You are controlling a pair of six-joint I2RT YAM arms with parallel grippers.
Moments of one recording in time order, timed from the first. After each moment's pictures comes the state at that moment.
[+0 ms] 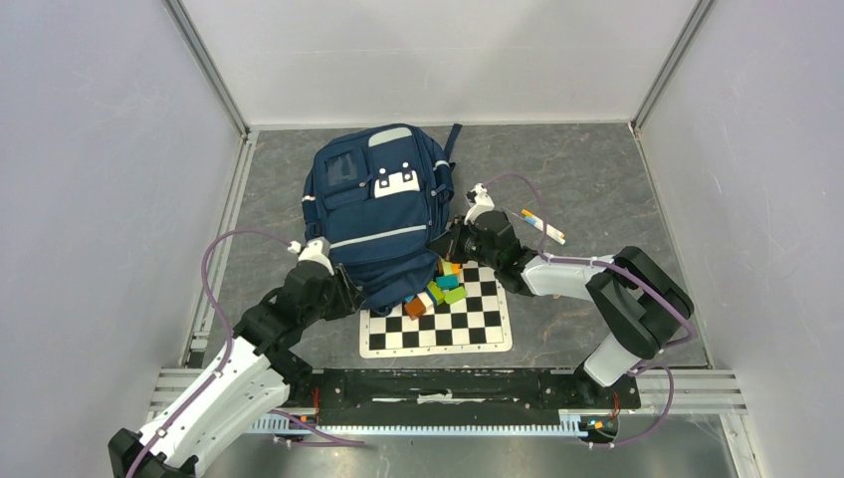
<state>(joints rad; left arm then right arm) -0.57 0.59 0.48 -0.62 -0.09 -0.73 0.70 1.62 0.71 0.51 -0.11 0.73</state>
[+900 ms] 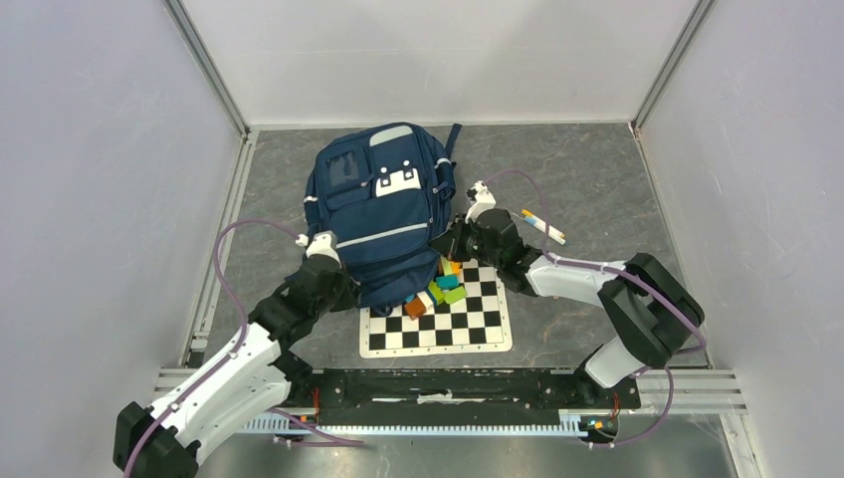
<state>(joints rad) -0.57 0.73 0.45 -0.47 -0.19 -0.68 0.70 1.58 0.72 0.47 -0.09 0.68</state>
